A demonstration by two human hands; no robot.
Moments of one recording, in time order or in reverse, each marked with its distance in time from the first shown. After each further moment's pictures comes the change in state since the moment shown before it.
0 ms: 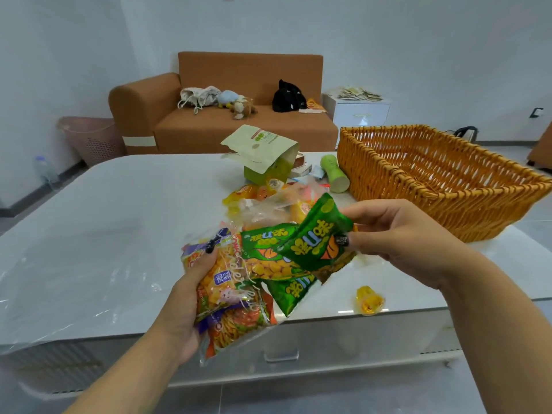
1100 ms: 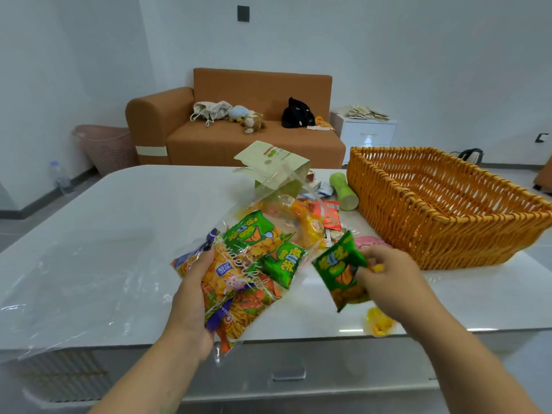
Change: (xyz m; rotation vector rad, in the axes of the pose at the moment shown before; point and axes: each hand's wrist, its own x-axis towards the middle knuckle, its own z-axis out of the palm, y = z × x) left_hand 0.007 0.013 -0.001 -0.156 0.102 0.066; right_hand 0.013 0.039 0.031 -0.588 0.485 0.210
